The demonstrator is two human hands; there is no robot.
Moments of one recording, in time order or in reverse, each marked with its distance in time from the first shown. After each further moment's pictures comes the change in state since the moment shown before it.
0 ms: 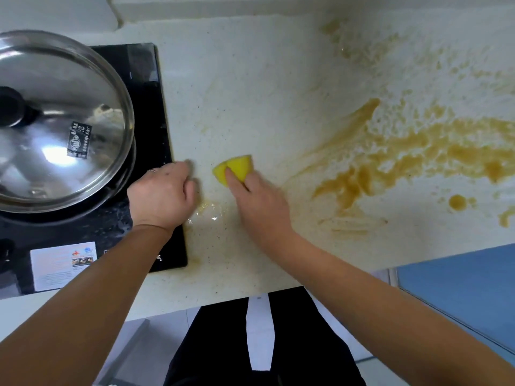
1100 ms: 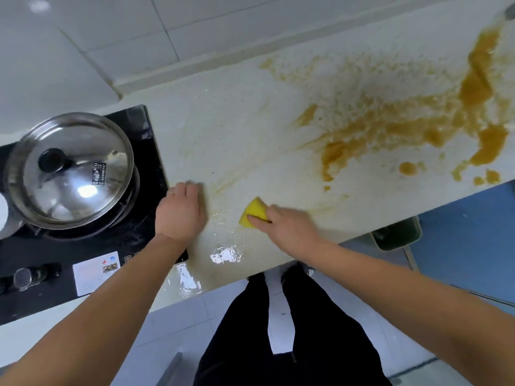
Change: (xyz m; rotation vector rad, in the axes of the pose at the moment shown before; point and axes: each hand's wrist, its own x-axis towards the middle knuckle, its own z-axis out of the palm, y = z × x) left_hand -0.025 0.042 -0.014 0.151 -0.139 0.240; right_hand -0.099 0.079 -0.043 0.062 -0.238 0.004
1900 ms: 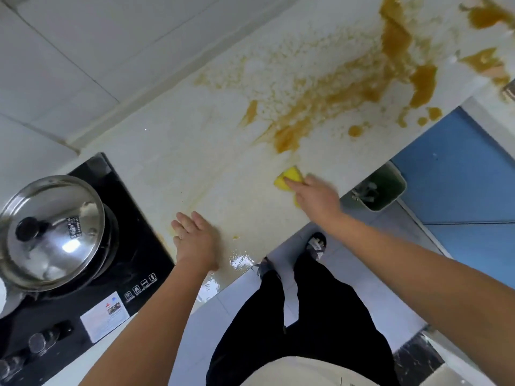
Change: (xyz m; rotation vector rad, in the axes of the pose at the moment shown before) left_hand -0.024 0.078 -0.004 0.249 -0.692 -0.072; right_hand -0.053 0.094 -0.011 0.233 0.240 0.502
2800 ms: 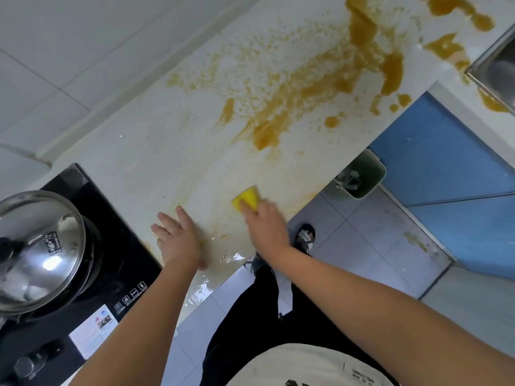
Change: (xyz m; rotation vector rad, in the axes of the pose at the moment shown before) left_hand 0.007 -0.002 -0.011 -0.014 0.052 -0.023; right_hand -0.046 -0.076 0.088 -0.051 0.235 -0.047
